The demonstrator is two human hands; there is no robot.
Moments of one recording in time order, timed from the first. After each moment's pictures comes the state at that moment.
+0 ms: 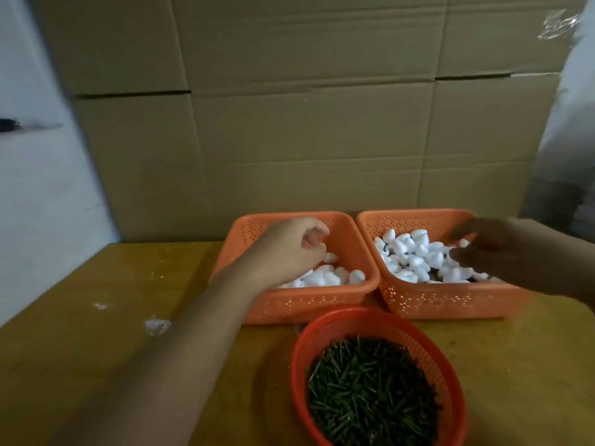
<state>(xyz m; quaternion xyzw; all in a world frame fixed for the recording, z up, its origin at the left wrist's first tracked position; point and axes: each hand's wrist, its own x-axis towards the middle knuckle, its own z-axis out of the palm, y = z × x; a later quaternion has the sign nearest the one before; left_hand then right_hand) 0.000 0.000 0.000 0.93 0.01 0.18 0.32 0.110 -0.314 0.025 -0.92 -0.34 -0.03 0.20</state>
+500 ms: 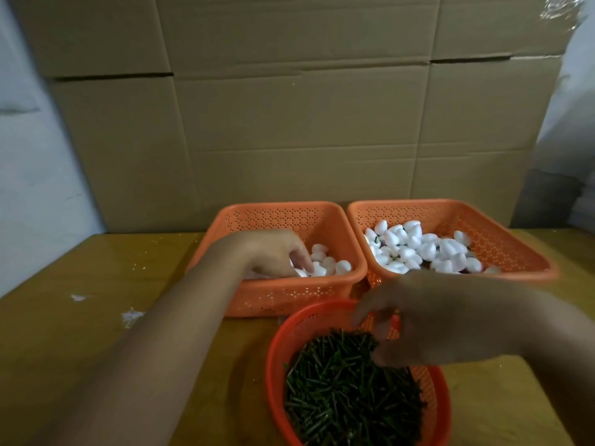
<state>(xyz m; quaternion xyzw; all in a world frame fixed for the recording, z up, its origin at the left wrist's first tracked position) 0.032 0.011 -0.008 0.98 0.02 -0.13 0.17 0.038 -0.250 -0.001 -0.86 -0.48 0.16 0.07</state>
